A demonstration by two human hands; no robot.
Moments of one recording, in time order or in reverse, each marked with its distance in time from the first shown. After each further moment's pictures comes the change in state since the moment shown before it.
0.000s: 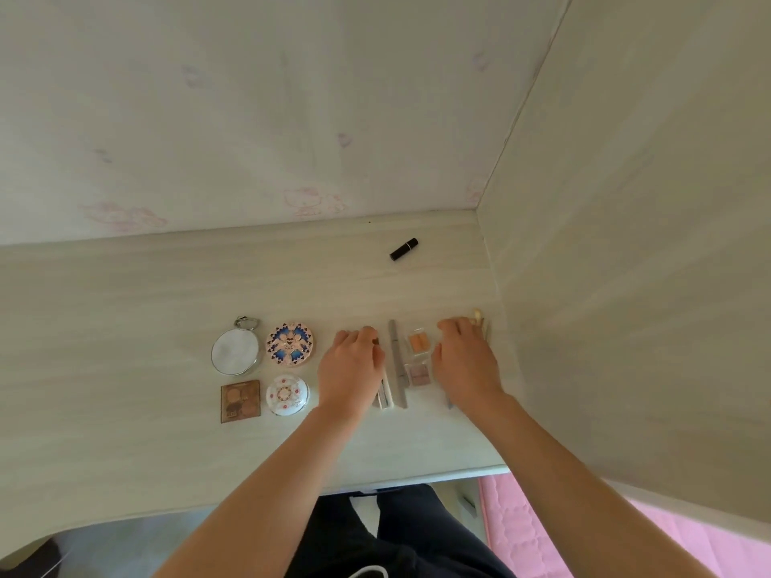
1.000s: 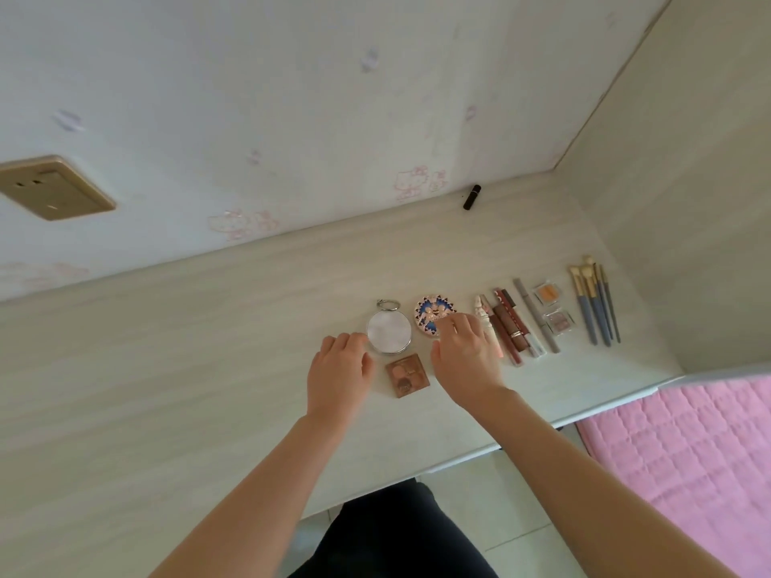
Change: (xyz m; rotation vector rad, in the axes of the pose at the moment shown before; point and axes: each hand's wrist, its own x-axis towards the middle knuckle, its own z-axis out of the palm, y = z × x) left_hand -0.020 -0.254 -0.121 0.038 -0.114 0.138; right_hand -0.047 -0.255 0.079 -0.055 0.132 0.077
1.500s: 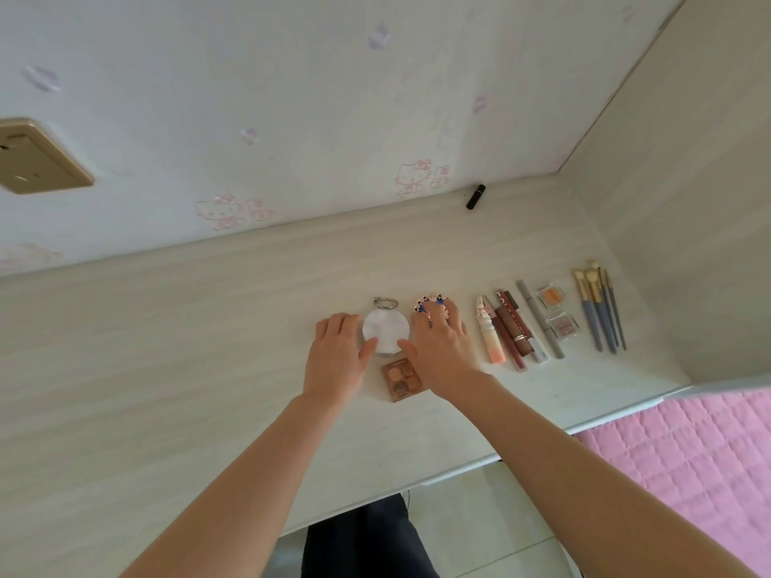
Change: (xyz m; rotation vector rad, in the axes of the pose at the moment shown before) left_hand 0.029 -0.017 0.029 -0.082 -0.051 0.028; right_hand 0.027 -0.013 0.032 -0.136 -0.121 -0.067
